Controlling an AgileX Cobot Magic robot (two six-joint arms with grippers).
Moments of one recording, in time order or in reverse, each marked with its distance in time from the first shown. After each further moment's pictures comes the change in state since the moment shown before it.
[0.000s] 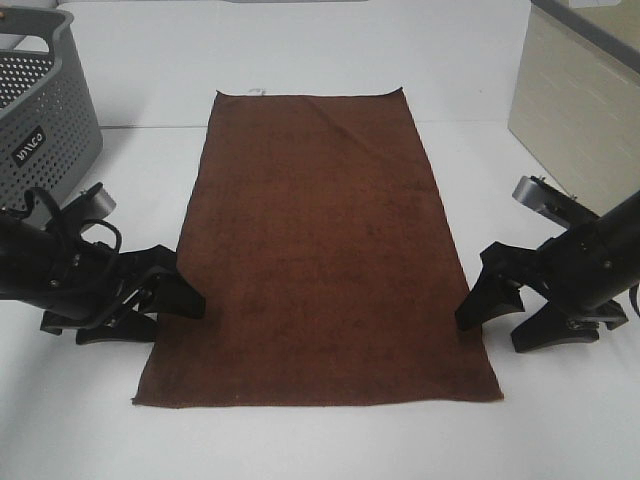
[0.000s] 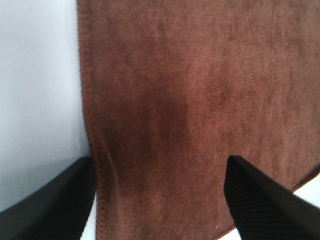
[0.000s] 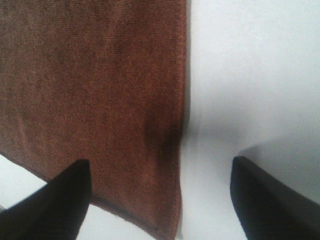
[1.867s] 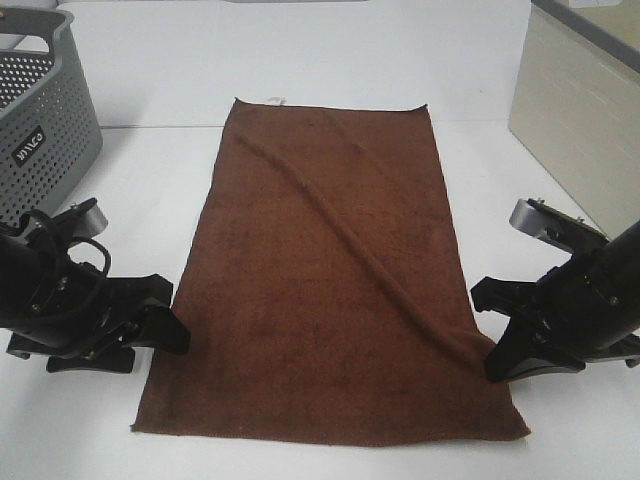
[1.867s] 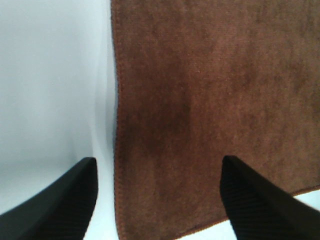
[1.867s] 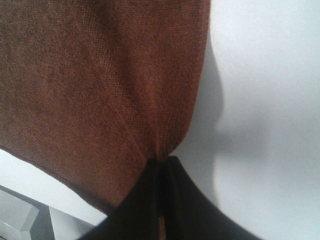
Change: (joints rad) left arm -0.084 -0.143 0.095 0.232 -0.090 -0.285; right arm 0.122 -0.190 0.166 -0.072 -0.084 0.215
